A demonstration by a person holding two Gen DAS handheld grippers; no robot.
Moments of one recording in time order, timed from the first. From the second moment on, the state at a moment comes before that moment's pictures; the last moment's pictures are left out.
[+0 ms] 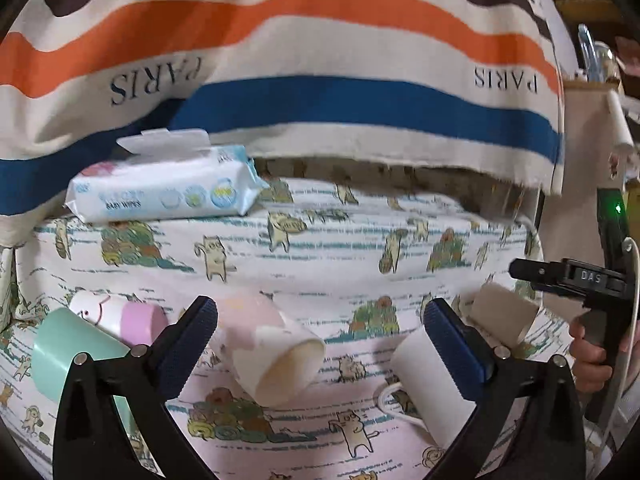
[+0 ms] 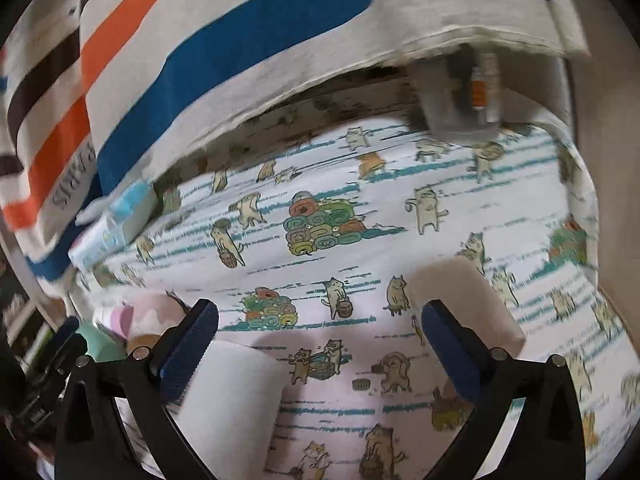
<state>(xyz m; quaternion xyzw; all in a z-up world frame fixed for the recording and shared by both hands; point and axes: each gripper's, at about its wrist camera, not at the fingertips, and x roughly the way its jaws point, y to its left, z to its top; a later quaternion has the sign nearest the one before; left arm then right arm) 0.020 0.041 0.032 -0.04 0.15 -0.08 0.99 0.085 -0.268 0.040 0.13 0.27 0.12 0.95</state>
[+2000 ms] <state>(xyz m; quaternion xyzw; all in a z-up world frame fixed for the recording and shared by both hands) -0.002 0.071 0.034 -0.13 0.13 -0.03 0.98 0.052 -0.129 0.021 -0.09 0.35 0.08 0.93</state>
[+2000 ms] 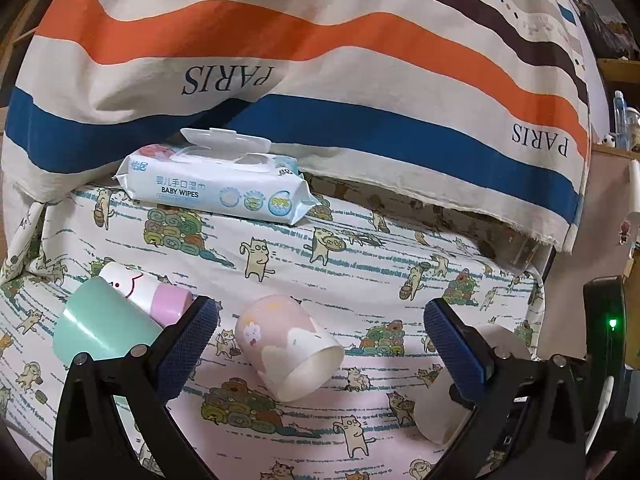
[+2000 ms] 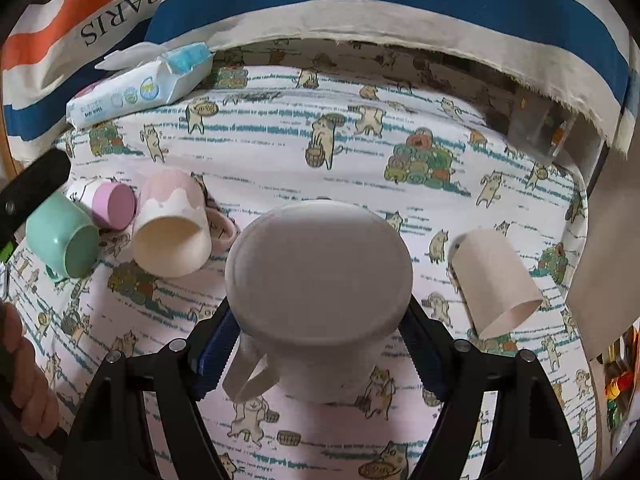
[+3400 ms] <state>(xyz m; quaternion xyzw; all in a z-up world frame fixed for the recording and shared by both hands) -0.014 0.064 0.040 -0.09 0.08 0.00 0.99 0.031 -0.162 0.052 -0.01 0.19 0.11 0.98</state>
